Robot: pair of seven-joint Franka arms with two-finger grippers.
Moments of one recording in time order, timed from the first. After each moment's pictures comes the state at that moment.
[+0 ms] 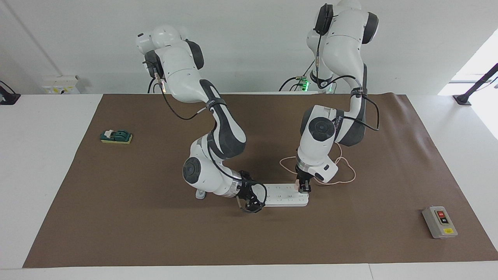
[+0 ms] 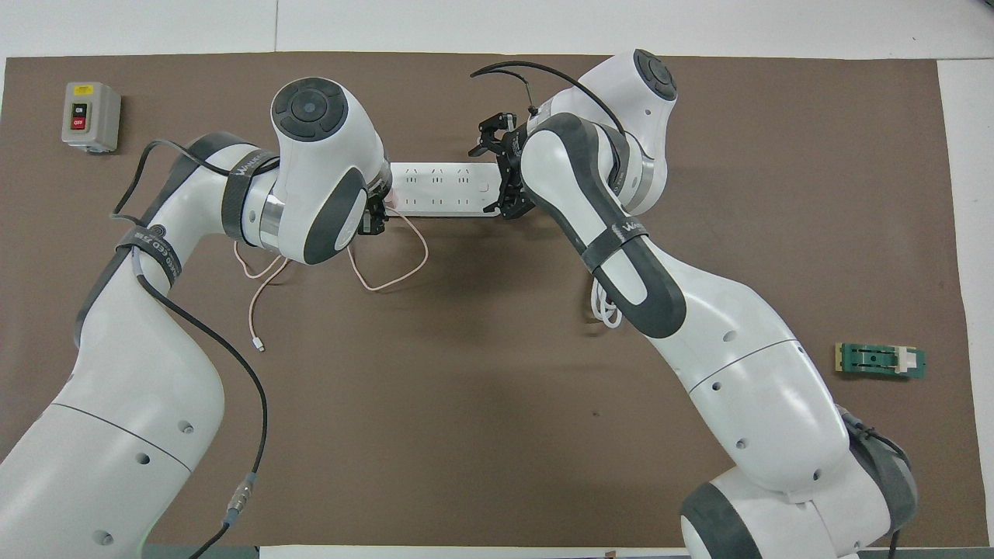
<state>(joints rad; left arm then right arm) -0.37 0.58 -0.07 -1.50 0.07 2.10 -1.92 0.39 1.01 -0.01 -0.94 0.72 1.99 1.41</state>
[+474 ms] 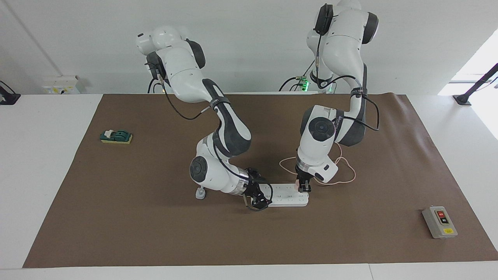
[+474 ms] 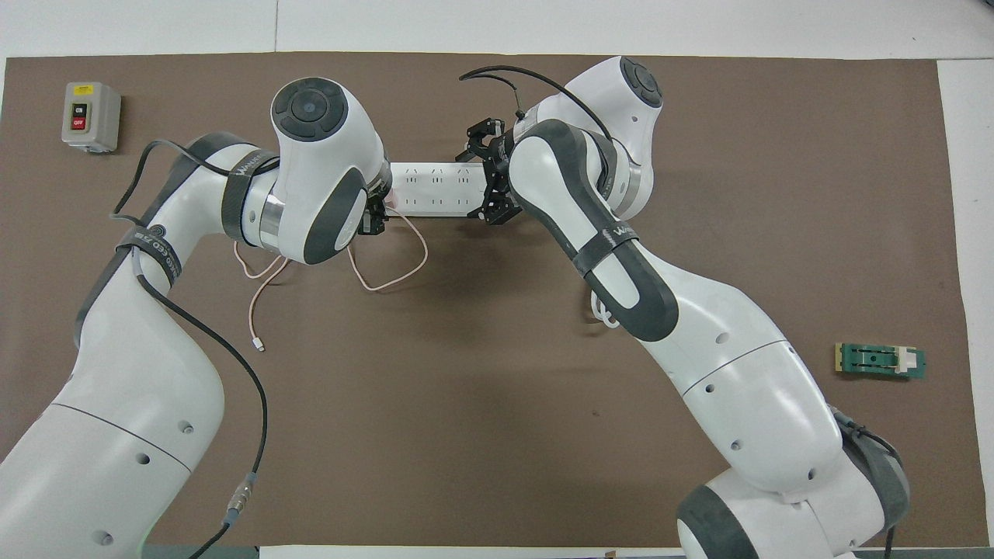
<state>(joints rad) -0.37 0.58 -0.07 -1.50 0.07 2.10 -1.92 0.38 1.02 0.01 -0.94 0.74 2.00 1.48</state>
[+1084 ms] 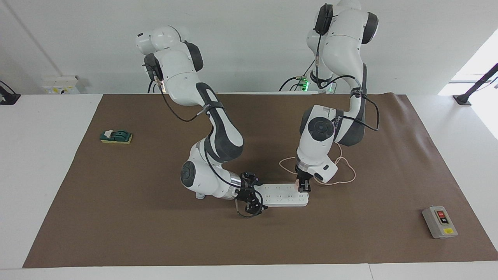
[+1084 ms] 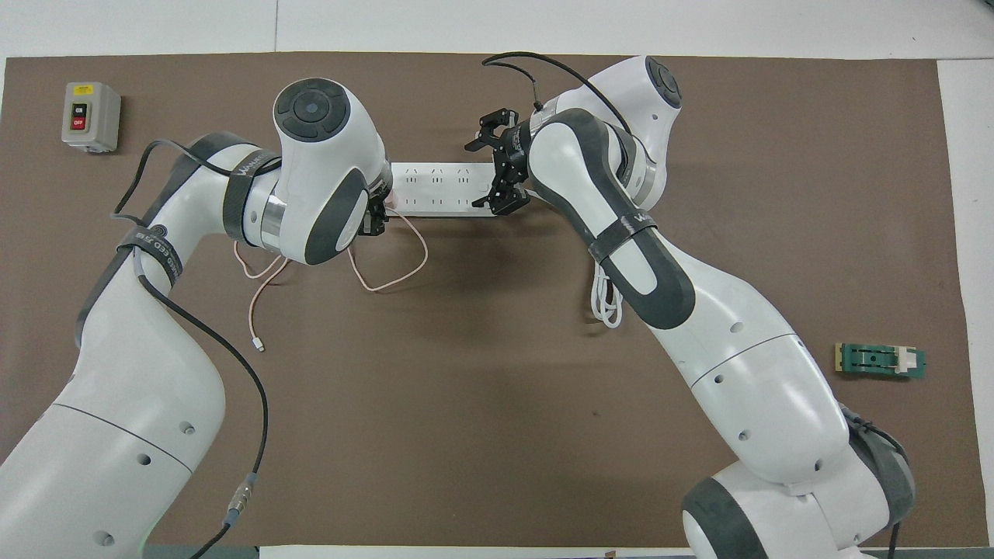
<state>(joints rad) -0.37 0.58 -0.07 -1.50 0.07 2.09 -1.92 0.36 1.02 0.01 -0.94 0.81 2.03 1.48</state>
